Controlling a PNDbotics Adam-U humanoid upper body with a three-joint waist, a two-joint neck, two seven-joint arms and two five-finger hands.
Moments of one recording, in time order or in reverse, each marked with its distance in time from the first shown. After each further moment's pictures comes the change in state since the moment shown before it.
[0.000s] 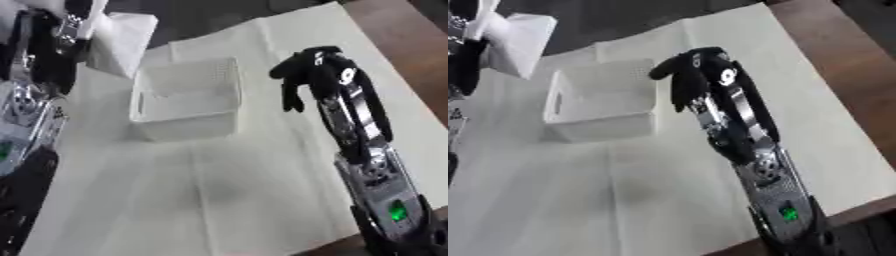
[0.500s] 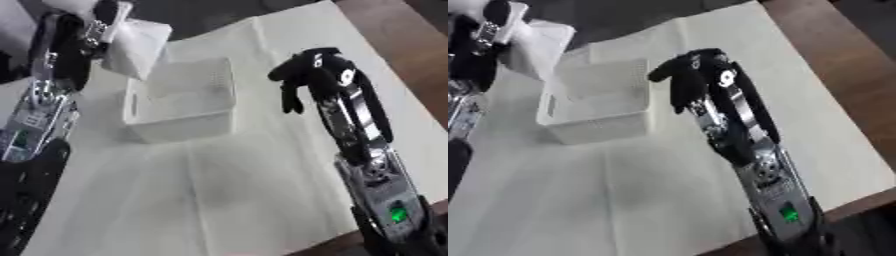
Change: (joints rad) left arm -0.056 -0.011 -0.023 0.157 -0.058 -0.078 -0.074; right arm -0.001 0.000 0.007 0.000 -0.004 0.001 0.007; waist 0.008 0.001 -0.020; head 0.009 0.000
